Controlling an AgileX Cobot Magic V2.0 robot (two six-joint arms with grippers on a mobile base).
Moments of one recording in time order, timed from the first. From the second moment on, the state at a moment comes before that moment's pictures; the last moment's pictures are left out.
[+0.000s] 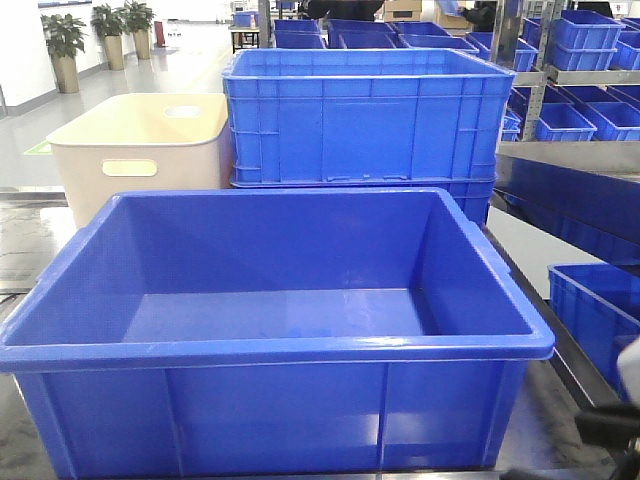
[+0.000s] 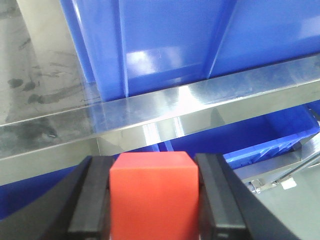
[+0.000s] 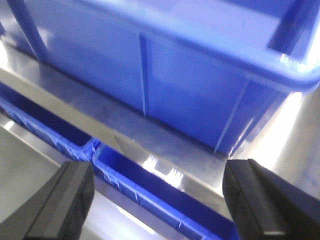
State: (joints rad) left arm -0.24 0.62 -0.63 -0.11 0.76 0.04; right arm 0.27 0.83 -0.82 0.35 0.74 -0.45
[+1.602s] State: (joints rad) left arm -0.24 1.63 -1.47 -0.35 0.58 0.44; right arm 0.27 0.83 -0.79 0.35 0.74 -0.46
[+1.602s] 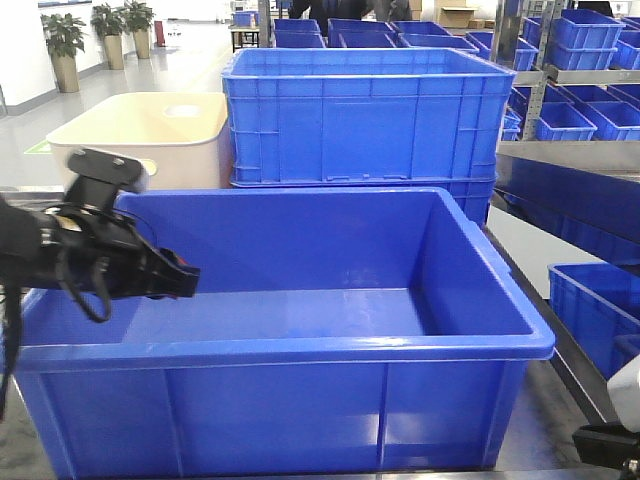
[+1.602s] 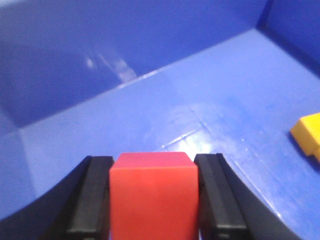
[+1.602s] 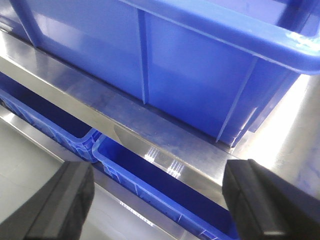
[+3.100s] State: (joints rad) left arm -0.24 0.56 -0.73 -0.11 0.82 0.02; right arm 0.27 0.83 -0.79 0.07 0.76 -0.07
